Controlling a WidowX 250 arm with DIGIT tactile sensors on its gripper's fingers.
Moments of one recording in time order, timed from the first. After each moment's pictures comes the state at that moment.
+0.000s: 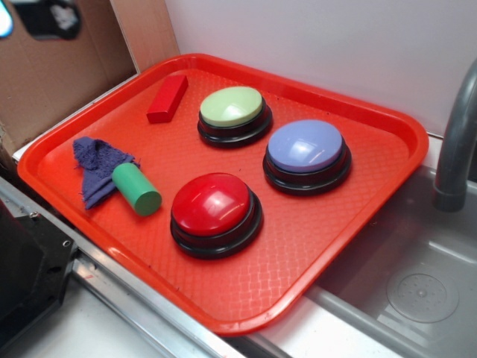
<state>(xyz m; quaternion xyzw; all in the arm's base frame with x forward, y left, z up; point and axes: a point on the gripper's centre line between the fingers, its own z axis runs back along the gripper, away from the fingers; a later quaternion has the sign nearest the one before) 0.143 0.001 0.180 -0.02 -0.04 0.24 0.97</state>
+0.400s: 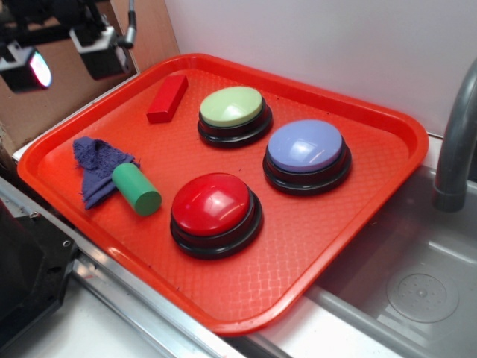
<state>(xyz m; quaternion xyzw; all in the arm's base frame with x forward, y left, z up) 0.167 0.033 0.122 0.00 -0.07 0.43 0.90</state>
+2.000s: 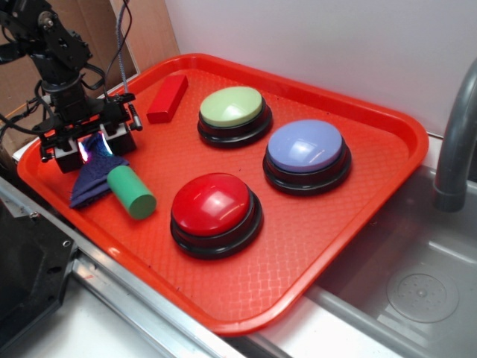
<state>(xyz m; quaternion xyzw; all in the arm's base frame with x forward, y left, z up) 0.179 0.105 0.001 0.03 -0.06 0.55 0.83</state>
